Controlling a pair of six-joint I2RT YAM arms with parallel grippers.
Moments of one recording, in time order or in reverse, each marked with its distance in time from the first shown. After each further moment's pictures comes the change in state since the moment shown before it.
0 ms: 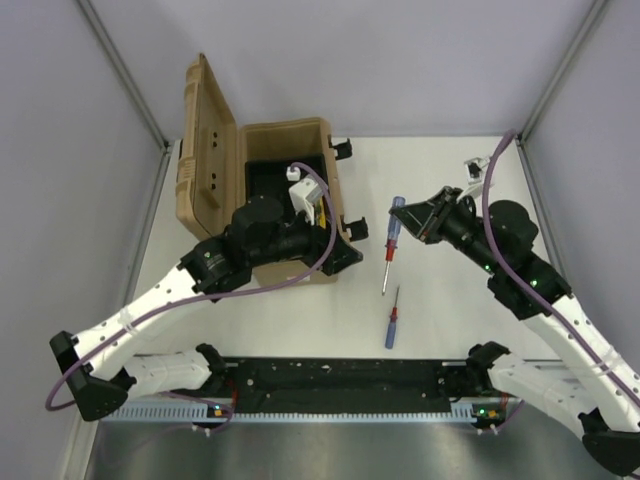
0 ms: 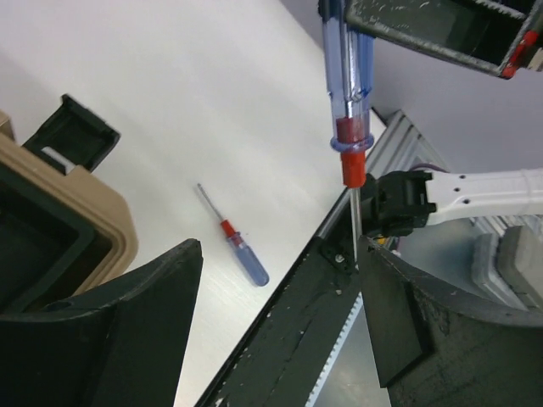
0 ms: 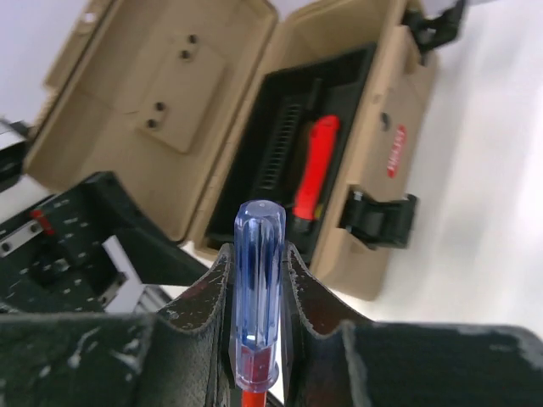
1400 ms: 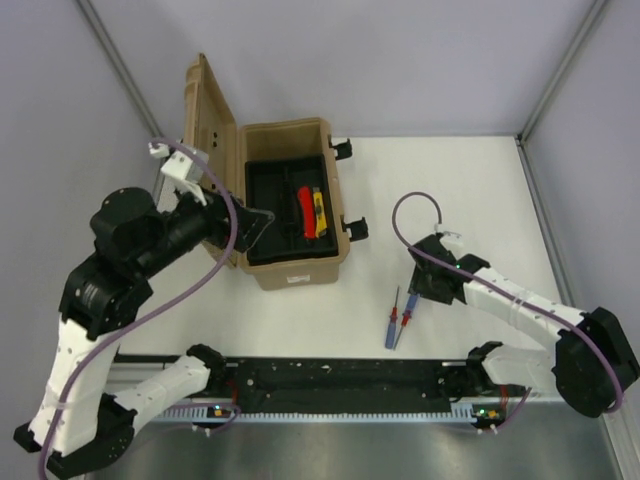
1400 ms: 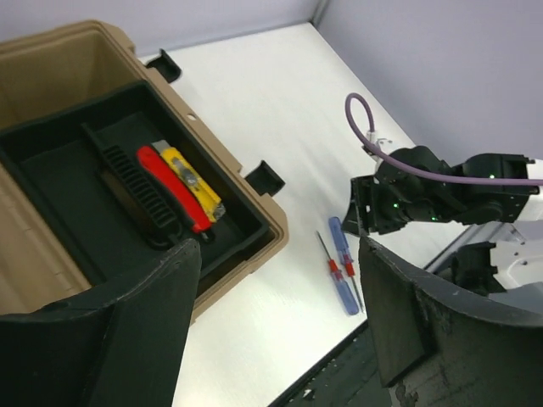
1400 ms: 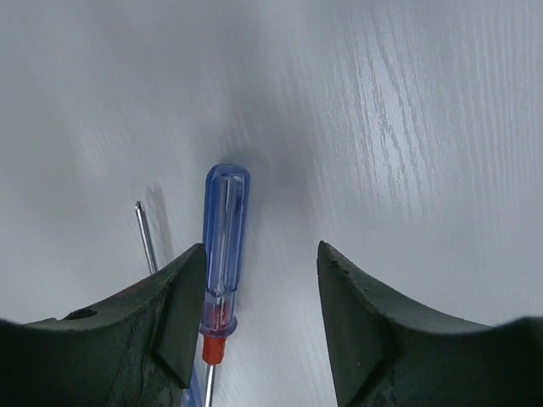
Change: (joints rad) left arm 0.353 -0.213 0.412 -0.455 -0.061 0.209; right arm 0.015 0.353 -0.314 -0.361 0.390 0.138
